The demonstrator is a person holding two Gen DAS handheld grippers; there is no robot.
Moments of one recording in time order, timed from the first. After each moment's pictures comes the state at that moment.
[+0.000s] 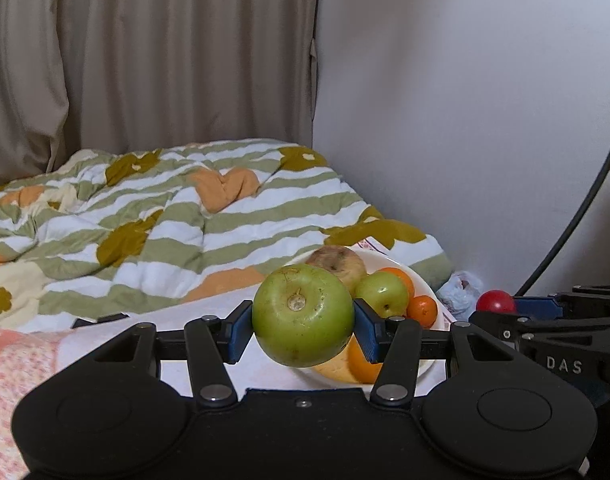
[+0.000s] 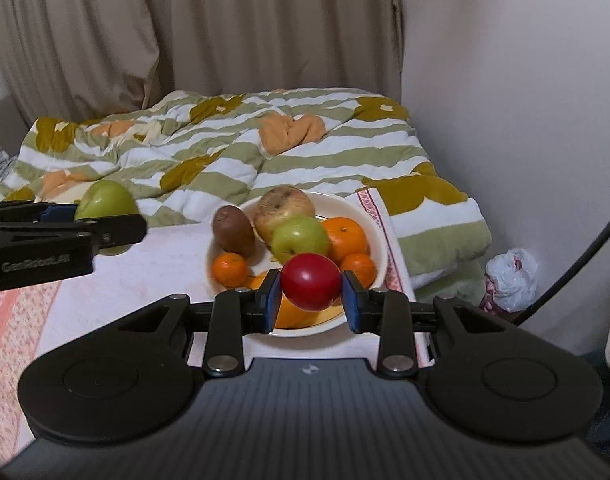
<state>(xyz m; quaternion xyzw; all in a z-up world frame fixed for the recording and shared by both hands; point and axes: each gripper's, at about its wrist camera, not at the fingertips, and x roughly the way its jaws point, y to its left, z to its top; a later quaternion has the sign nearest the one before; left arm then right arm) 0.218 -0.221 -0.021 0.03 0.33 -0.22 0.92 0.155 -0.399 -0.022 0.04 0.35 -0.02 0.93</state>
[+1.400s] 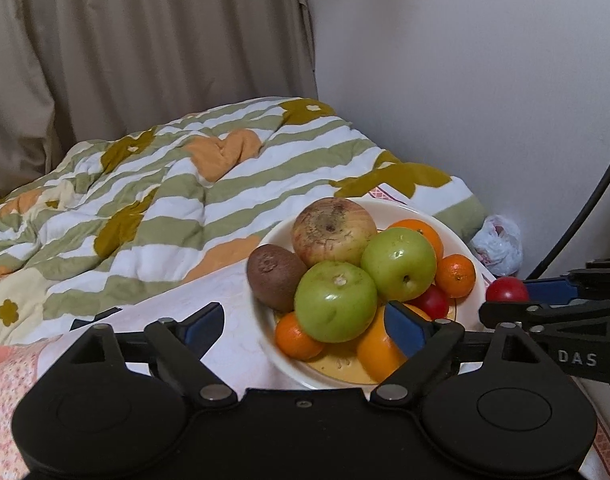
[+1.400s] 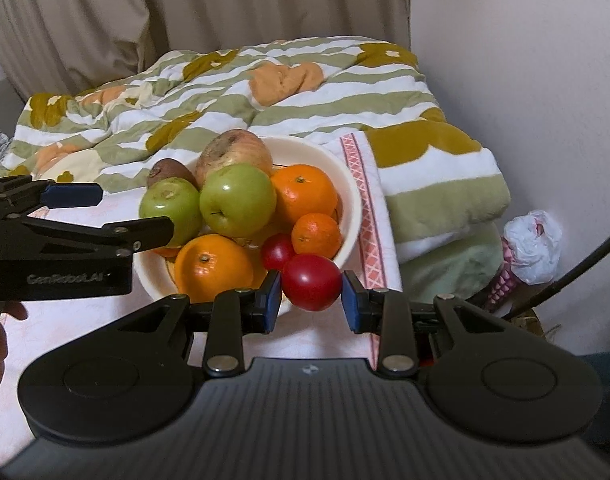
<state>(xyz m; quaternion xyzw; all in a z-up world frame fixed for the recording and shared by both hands) 0.250 -0.275 -0.066 0.12 0.37 -0.19 0.90 0.200 -0.442 -0.082 0.06 0.41 0.01 0.91</state>
